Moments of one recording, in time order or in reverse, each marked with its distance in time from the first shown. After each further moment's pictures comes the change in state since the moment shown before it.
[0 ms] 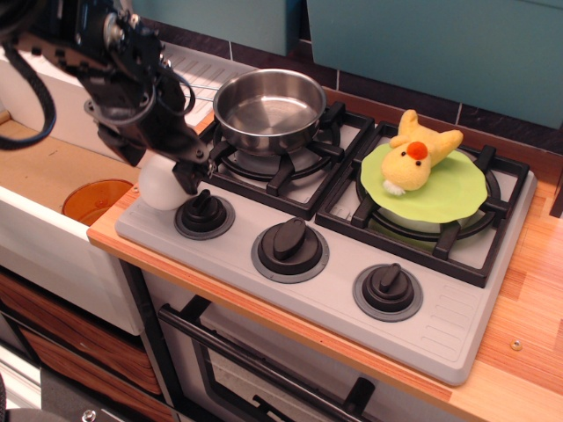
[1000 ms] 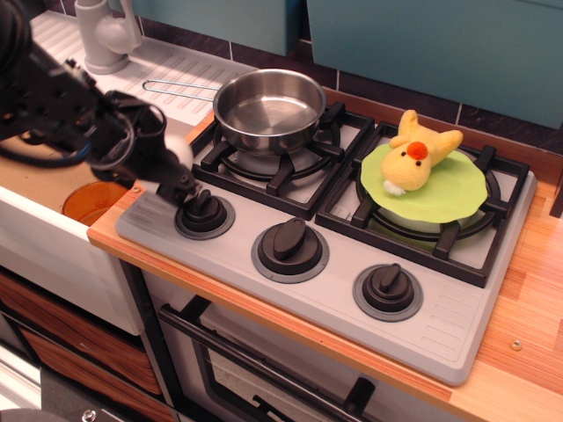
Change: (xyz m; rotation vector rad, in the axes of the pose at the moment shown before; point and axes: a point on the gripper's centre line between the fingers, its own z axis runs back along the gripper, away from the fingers) arm -0.013 -0.006 -0.024 -0.037 -0.073 0.053
